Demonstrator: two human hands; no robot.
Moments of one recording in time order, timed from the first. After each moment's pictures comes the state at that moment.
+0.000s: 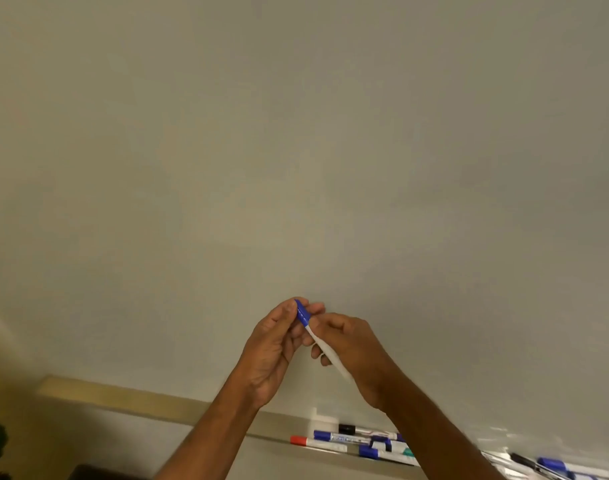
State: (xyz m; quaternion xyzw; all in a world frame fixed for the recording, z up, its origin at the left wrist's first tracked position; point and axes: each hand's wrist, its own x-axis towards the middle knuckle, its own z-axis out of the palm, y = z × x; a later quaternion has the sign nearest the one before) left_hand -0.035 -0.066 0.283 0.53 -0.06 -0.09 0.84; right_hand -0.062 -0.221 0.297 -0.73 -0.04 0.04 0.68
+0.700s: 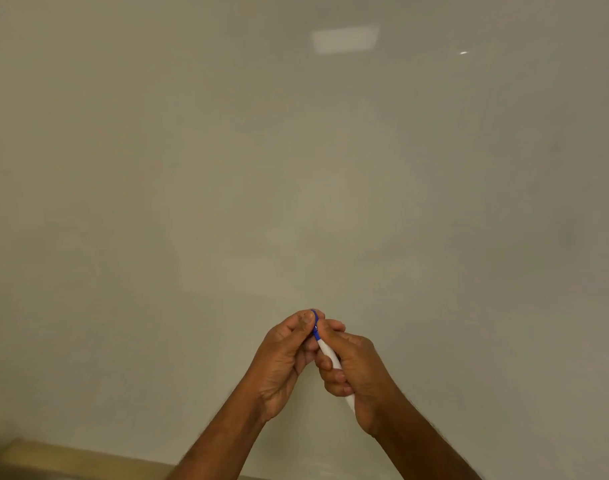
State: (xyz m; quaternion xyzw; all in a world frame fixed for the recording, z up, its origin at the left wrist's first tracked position) left_hand -0.049 -0.113 0.361 0.53 -0.17 -0.10 0.83; right_hand -0.081 -0.242 0.365 -0.60 0.00 0.04 0.80
